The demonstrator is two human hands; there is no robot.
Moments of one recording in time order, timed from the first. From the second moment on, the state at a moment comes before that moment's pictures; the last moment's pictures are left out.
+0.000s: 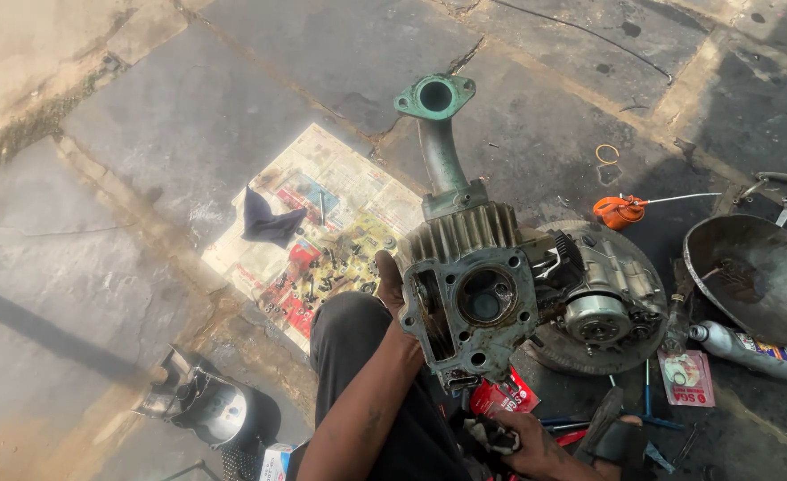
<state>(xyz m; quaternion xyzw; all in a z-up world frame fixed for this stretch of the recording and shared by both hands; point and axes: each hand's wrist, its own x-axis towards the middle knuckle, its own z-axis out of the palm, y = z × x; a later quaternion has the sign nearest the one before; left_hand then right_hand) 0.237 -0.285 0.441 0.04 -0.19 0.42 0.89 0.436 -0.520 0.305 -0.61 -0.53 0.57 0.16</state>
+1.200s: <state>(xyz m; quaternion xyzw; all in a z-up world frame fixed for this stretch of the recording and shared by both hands) 0.283 -0.332 0.451 0.63 0.10 0.26 0.72 0.477 -0.539 0.440 -0.66 -0.40 0.33 0.55</state>
